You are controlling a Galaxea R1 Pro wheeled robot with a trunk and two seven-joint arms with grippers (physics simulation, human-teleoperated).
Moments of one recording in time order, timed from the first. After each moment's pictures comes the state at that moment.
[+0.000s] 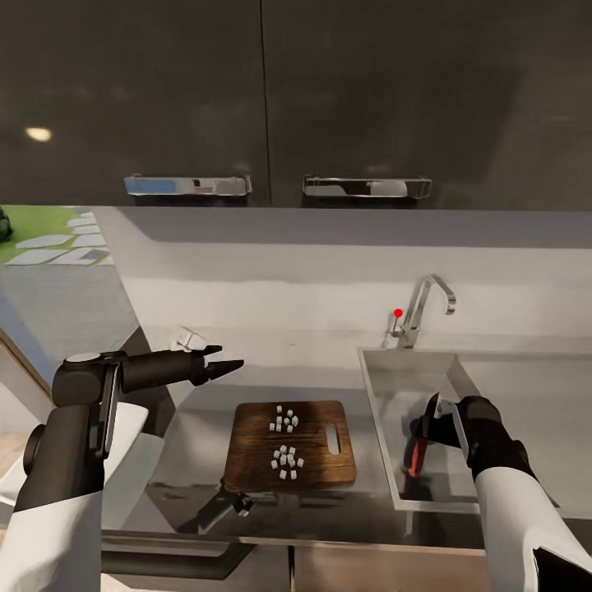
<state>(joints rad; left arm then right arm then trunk) -0.67 0.03 0.22 -1.58 -0.33 0.89 -1.30 -0.78 -0.06 -0.46 -0.78 0.35 0.96 0.24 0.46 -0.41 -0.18</state>
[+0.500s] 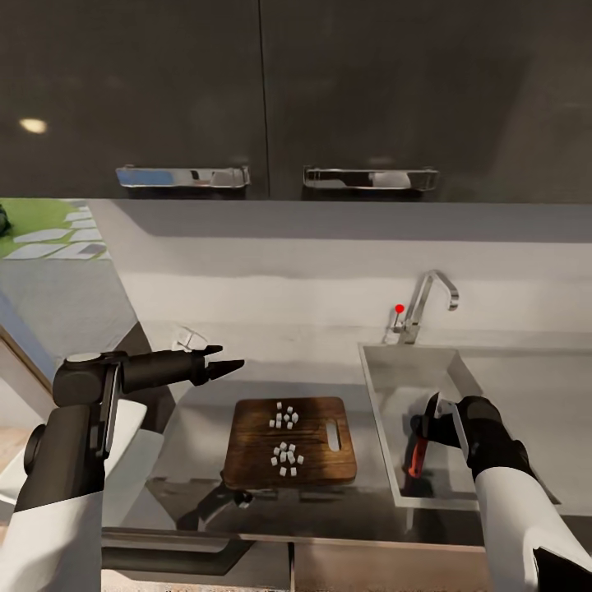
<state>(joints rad) -0.67 0.03 0.22 -1.58 -0.33 0.88 -1.30 -0.78 -0.06 -0.46 -0.78 0.35 0.96 0.24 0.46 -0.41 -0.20</state>
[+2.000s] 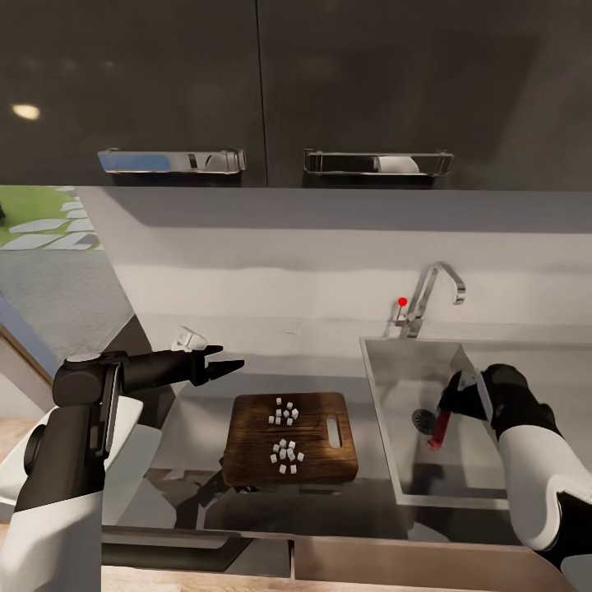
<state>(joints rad) -0.67 0.03 0.22 -1.58 -0.33 0.88 -1.30 -0.96 -0.18 -0.46 -0.65 0.35 0.99 0.24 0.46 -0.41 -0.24</state>
